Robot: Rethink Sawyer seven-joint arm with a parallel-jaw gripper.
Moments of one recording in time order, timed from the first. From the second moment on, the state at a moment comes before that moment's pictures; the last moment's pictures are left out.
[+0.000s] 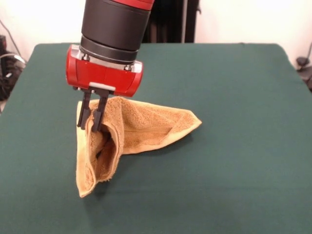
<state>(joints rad) -0.21 -0.47 -0.10 1.19 -0.24 0.49 1.57</state>
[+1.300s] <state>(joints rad) -0.23 -0.36 -0.09 1.19 -0.23 0.32 1.57</state>
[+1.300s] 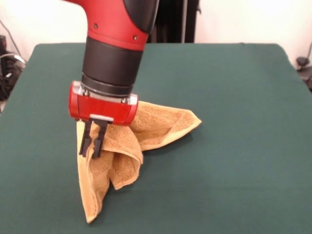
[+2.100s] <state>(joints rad) -0.23 -0.27 -0.09 1.19 -0.22 0.26 1.57</state>
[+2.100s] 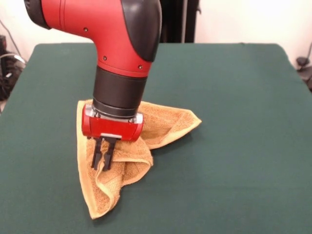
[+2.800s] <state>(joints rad) -0.24 -0.27 -0.09 1.19 -0.18 0.25 1.57</state>
